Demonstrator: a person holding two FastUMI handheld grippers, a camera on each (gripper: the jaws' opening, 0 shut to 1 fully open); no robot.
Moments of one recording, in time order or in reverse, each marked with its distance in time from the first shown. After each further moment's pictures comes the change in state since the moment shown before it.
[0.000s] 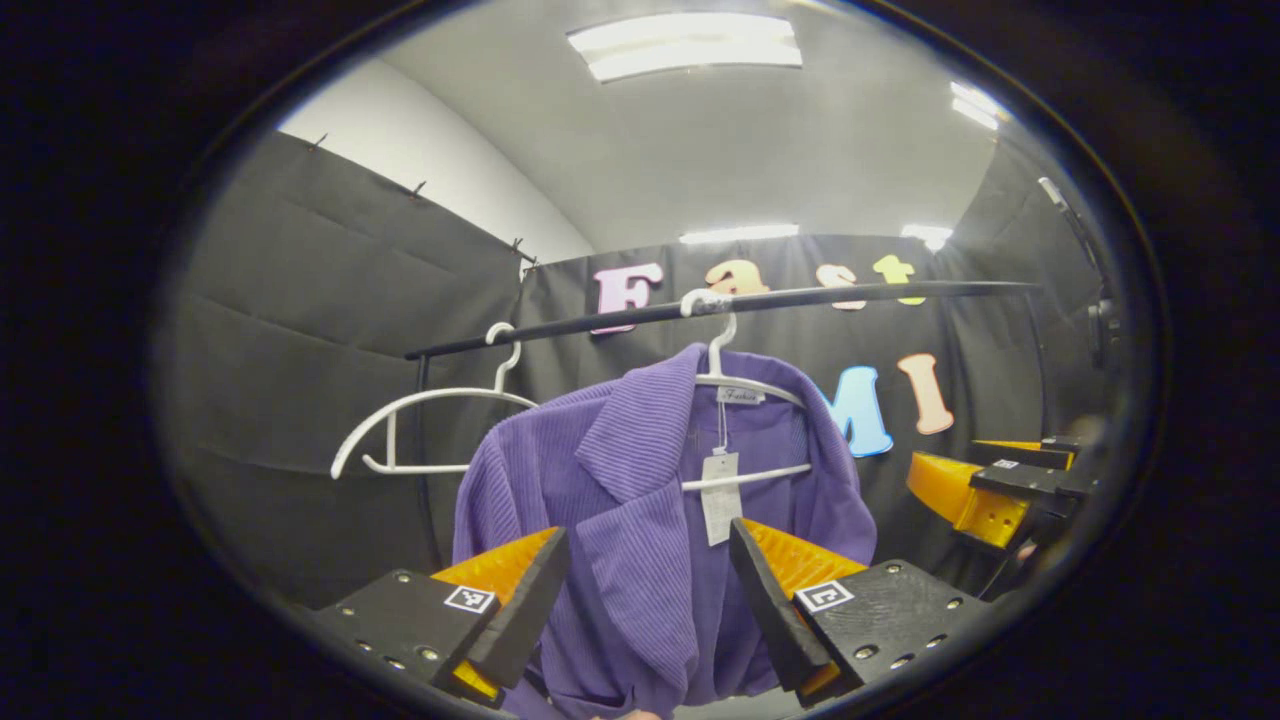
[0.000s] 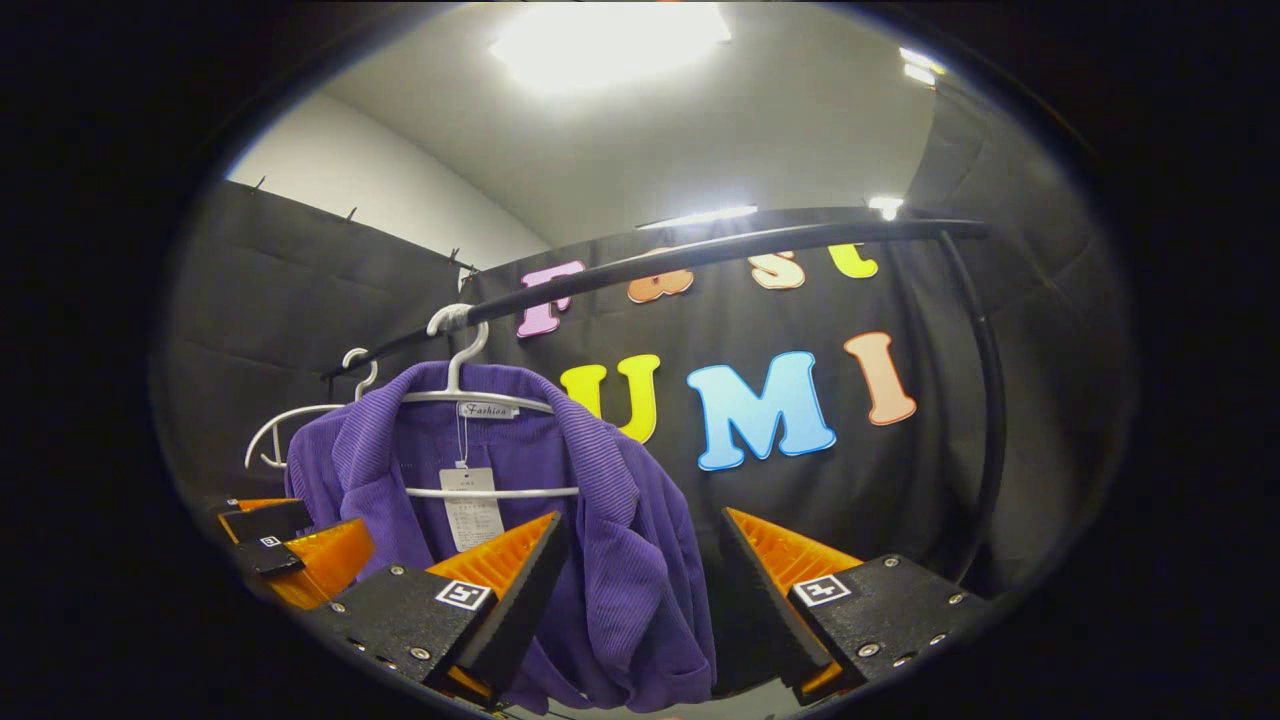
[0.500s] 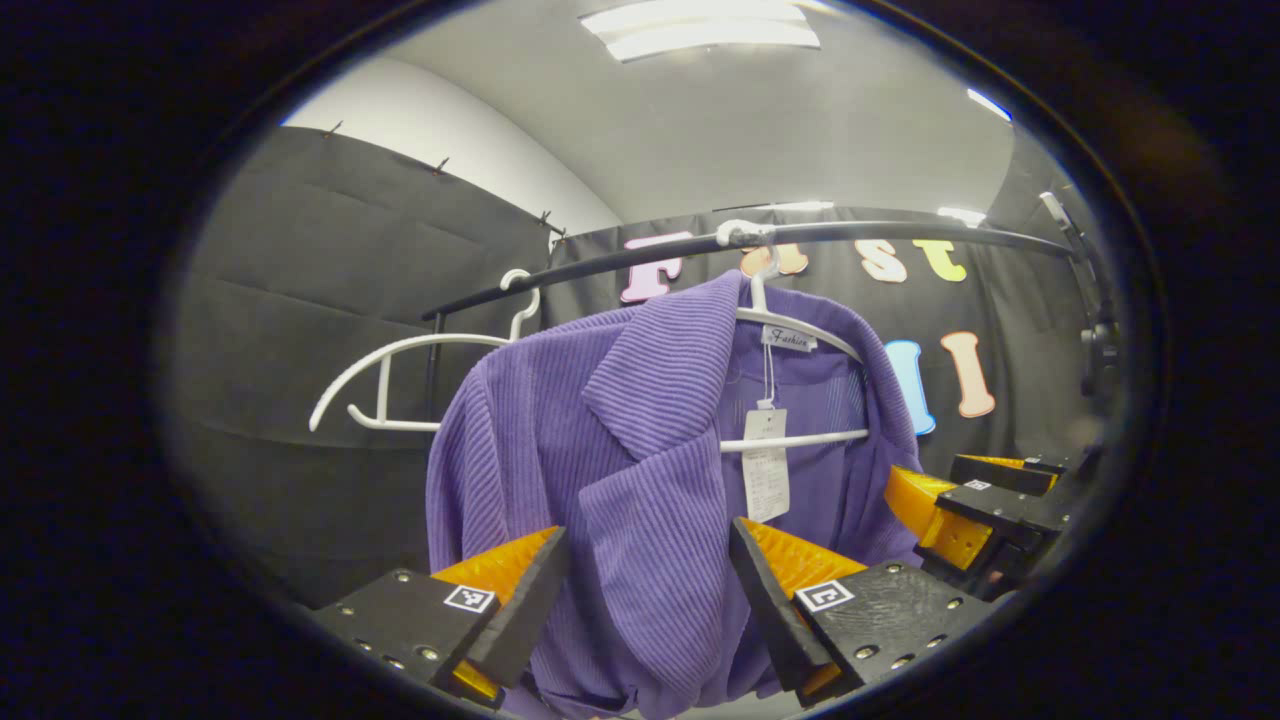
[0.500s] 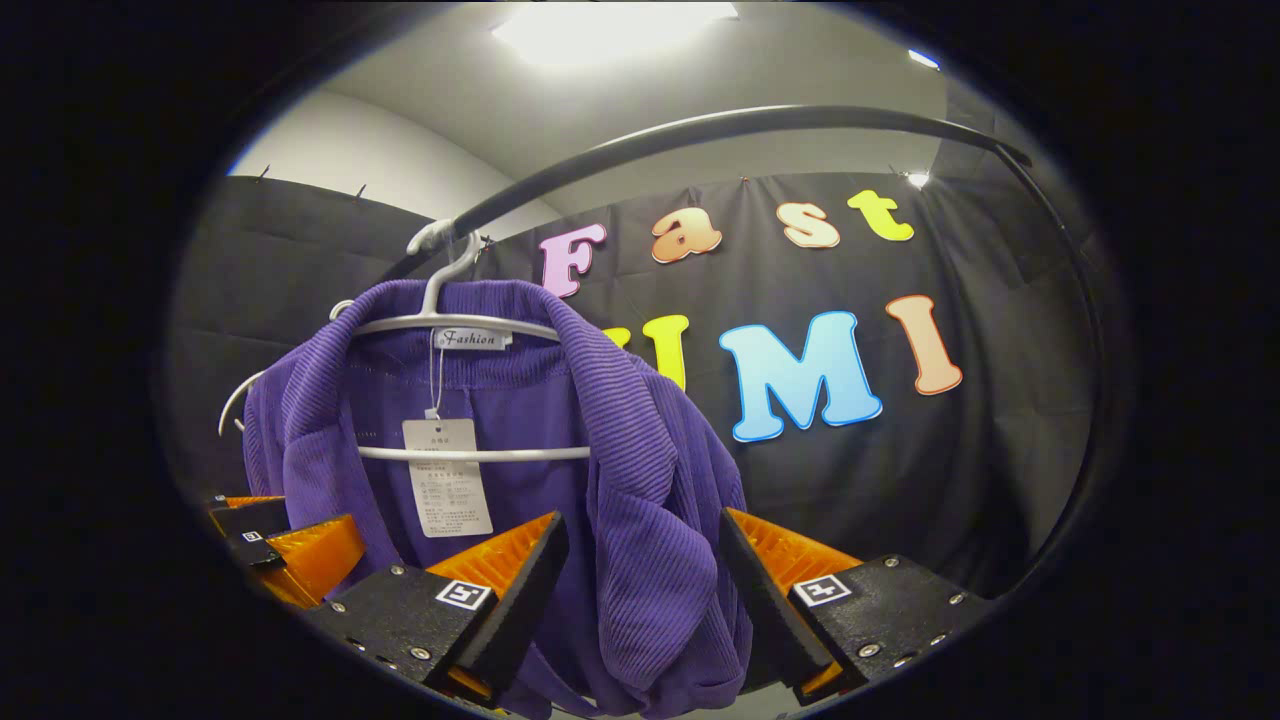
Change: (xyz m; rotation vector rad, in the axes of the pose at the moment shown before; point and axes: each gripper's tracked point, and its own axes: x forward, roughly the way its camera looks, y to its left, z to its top) left arm 0.038 0.008 -0.046 -0.001 0.066 0.088; right arm 0.066 0.013 -0.056 0.011 0.077 0.057
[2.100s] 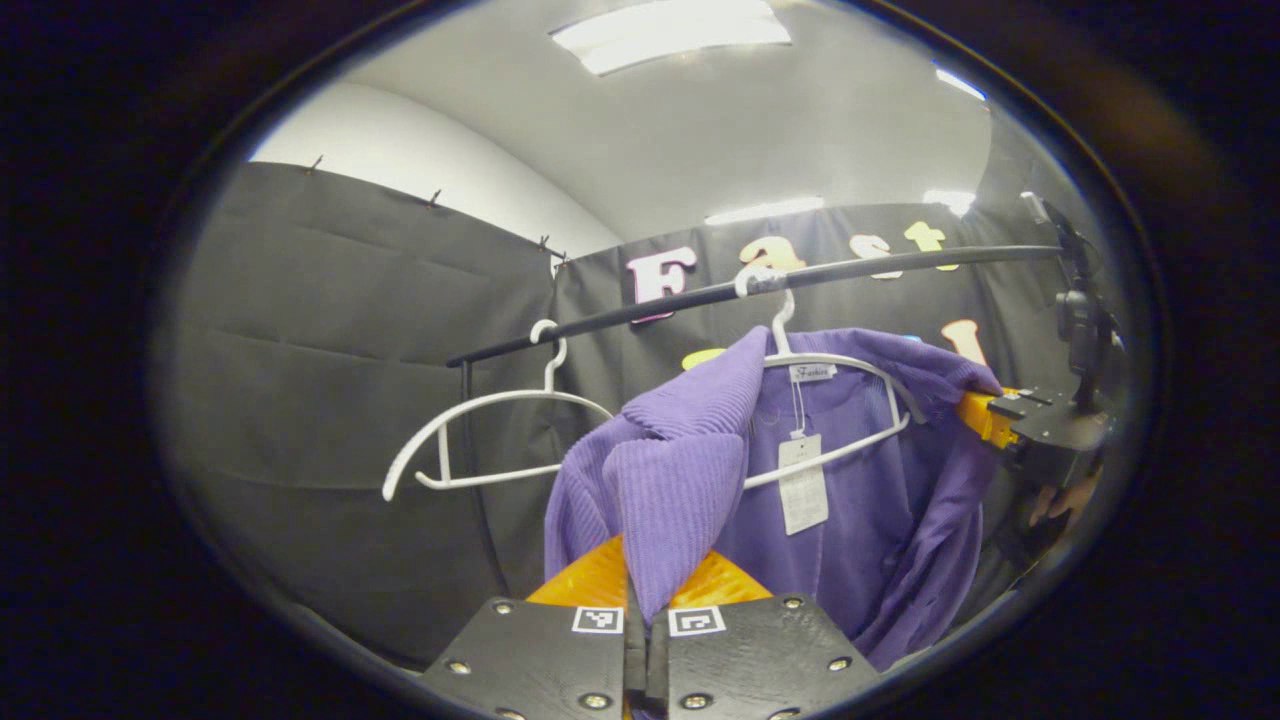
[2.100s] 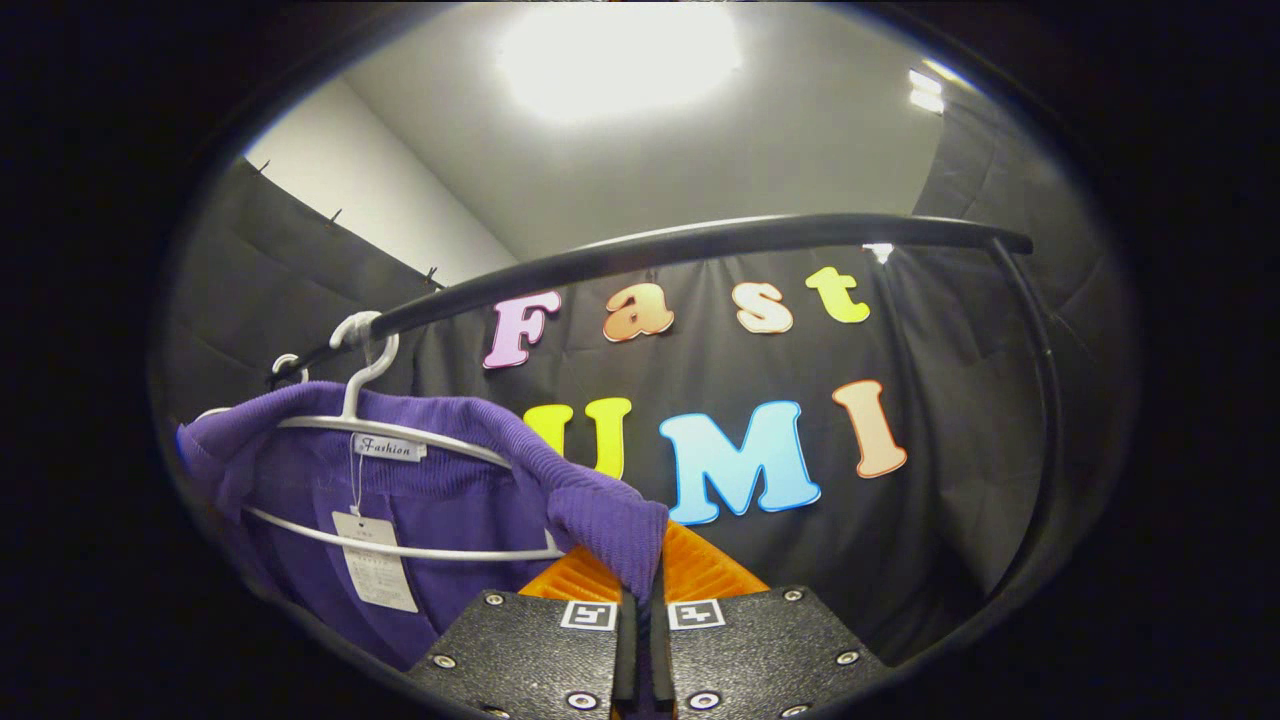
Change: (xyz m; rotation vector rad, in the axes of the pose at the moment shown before) left arm -0.047 0.043 0.066 0.096 -0.057 0.022; right arm -0.001 -0.058 0.106 -0.084 -0.248 -0.161
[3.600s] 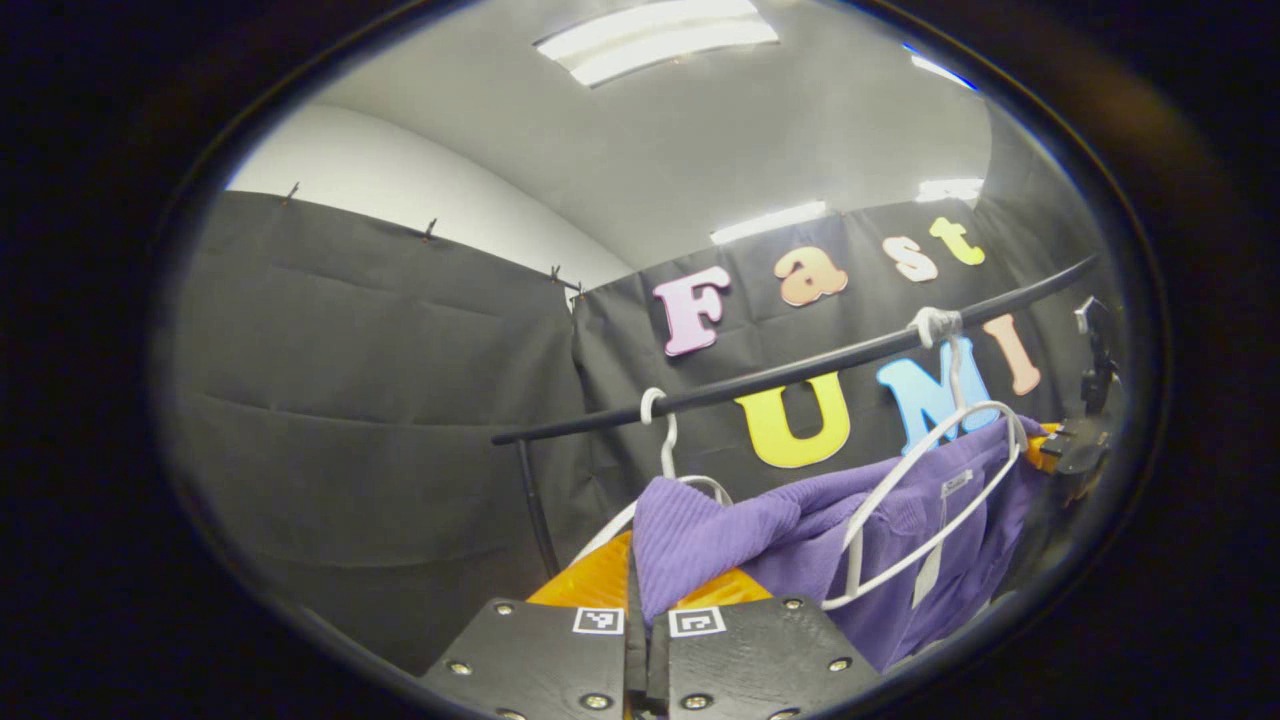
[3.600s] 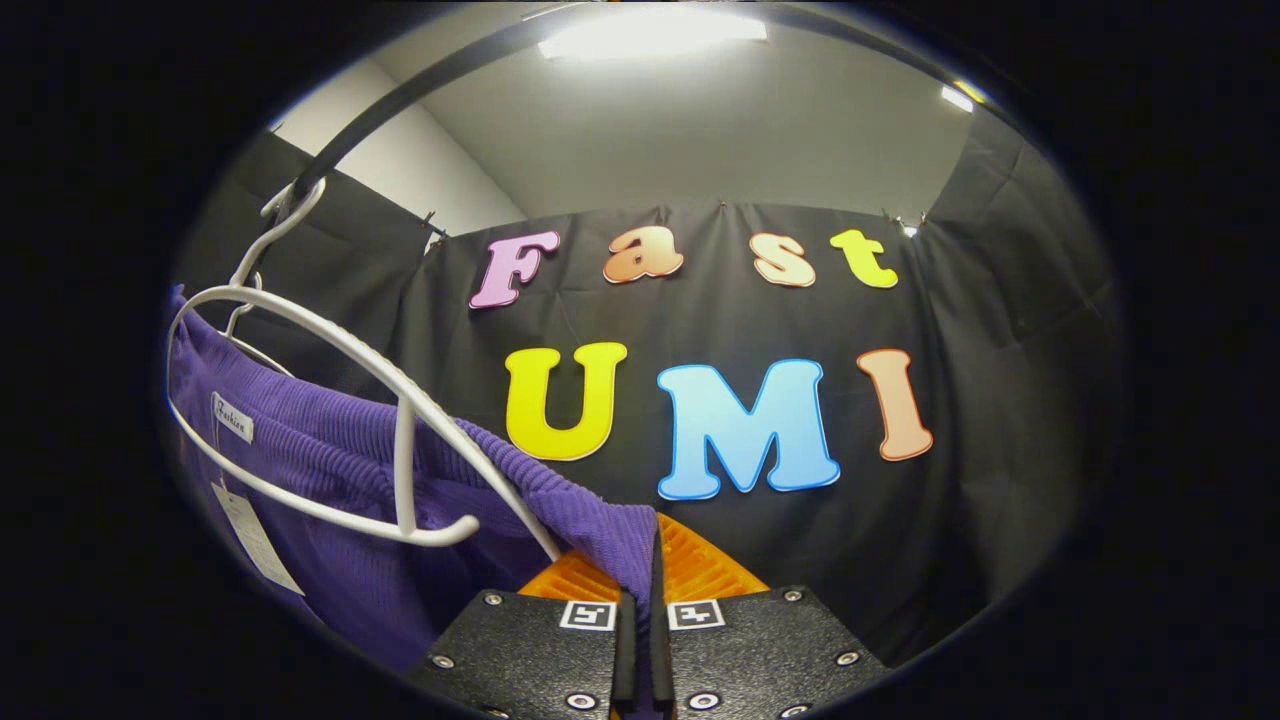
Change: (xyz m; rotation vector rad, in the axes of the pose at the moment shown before) left arm 0.127 0.125 0.034 0.098 -0.064 0.009; right arm 0.083 -0.007 -0.093 -0.054 0.139 0.023
